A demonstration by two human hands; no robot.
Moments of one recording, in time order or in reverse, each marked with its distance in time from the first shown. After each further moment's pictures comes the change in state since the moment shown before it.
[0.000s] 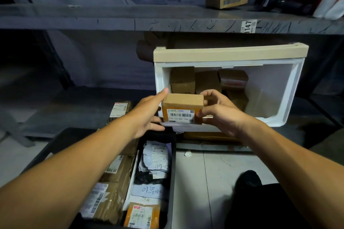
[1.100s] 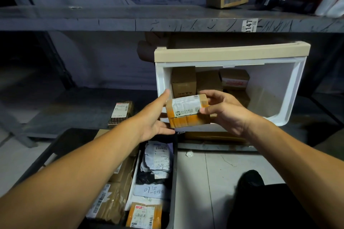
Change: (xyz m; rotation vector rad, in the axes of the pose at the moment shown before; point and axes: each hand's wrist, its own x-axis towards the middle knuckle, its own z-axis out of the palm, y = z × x) left_hand -0.004 -0.001 0.013 -0.168 -0.066 -0.116; right_hand -0.001 -0.003 -0.009 0.083 0.000 0.018
